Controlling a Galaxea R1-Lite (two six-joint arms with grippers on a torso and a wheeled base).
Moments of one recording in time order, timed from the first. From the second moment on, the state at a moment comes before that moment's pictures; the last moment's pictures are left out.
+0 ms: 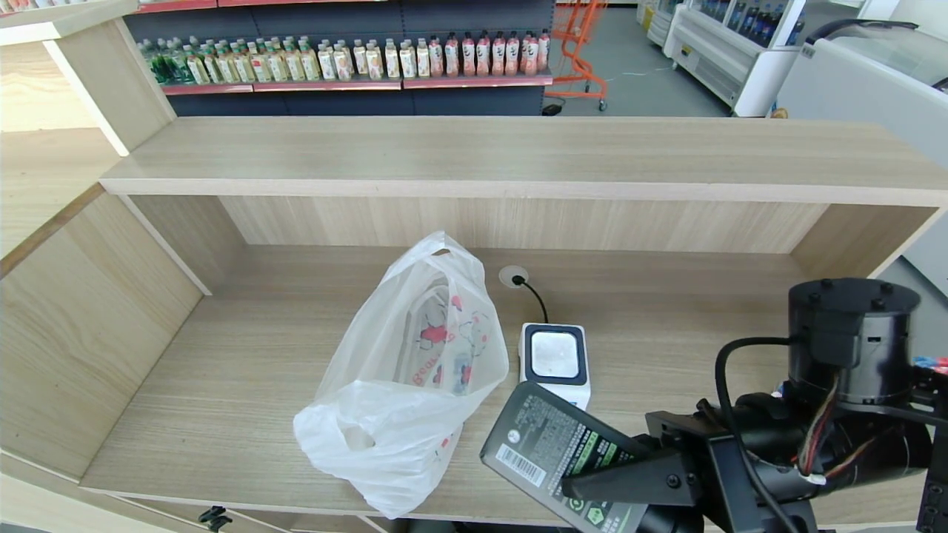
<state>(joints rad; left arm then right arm) 0.00 0.00 0.00 0.05 0.13 0.01 0.63 1.55 -0.55 -0.68 0.92 -2.65</state>
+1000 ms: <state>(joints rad) 0.00 0.00 0.00 0.05 0.13 0.01 0.27 1.26 -0.54 -0.41 0.87 -1.40</state>
